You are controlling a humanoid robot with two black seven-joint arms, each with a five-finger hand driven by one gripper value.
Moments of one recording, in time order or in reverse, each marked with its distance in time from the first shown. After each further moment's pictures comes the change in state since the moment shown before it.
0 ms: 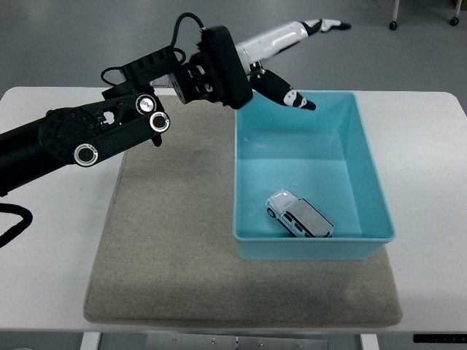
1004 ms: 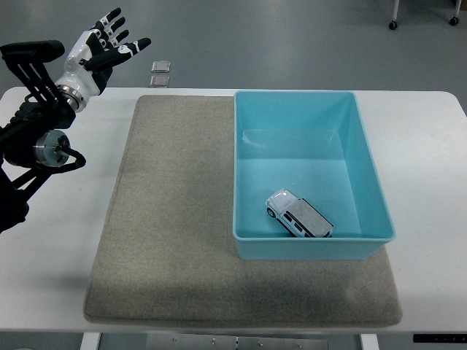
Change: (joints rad) left arm 0.377 0.184 -0.316 0.130 -0.777 0.022 0.000; right arm 0.000 0.000 0.000 0.000 0.000 0.000 0.000
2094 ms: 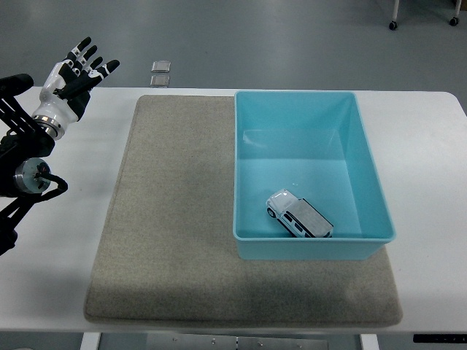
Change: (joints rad) left arm 0.158 -0.005 -0.136 0.011 0.000 -0.071 -0.032; right arm 0.000 0.000 0.002 0.015 0.002 0.006 0.000
